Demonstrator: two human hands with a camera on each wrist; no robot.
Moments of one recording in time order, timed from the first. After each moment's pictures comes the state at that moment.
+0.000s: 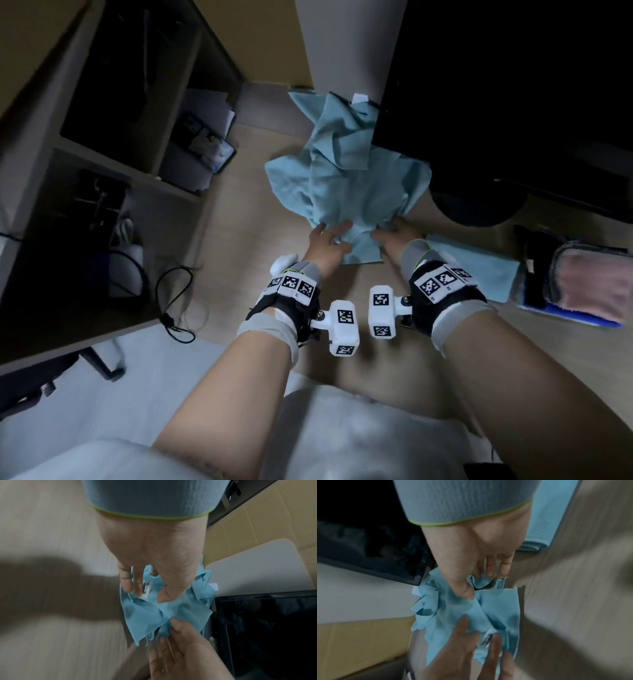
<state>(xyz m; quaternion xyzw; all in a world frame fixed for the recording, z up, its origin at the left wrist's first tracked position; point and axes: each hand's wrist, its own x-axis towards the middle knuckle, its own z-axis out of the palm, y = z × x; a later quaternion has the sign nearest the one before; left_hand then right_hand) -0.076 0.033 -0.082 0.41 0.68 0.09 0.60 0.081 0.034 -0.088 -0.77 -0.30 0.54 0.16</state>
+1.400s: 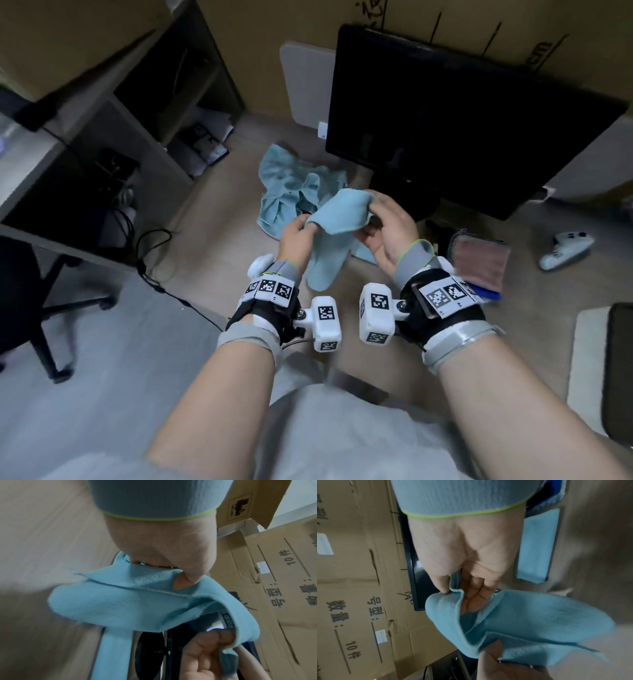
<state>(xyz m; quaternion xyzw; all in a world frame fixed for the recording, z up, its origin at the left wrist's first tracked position) 0.008 -0.095 0.040 0.35 0.67 0.39 0.53 0.157 -0.092 0.070 -0.52 -0.18 0.66 0.51</state>
